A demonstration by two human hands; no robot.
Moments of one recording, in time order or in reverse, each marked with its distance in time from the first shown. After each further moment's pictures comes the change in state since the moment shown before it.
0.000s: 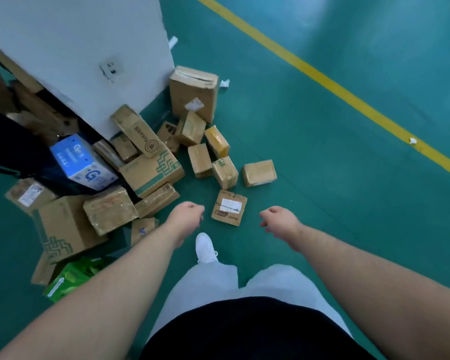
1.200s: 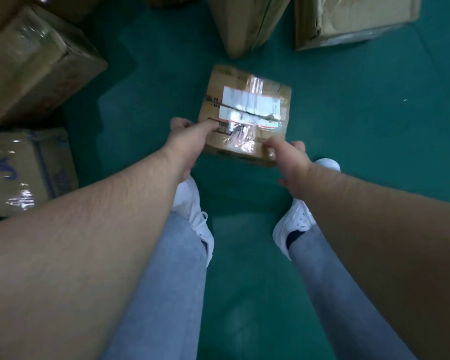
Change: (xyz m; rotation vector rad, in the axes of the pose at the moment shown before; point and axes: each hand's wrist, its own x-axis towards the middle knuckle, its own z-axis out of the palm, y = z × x) left_hand 0.579 -0.262 0.243 -0.225 -0.060 -0.381; right_hand 0.584 0.226 0.244 0.241 -0.051 0.473
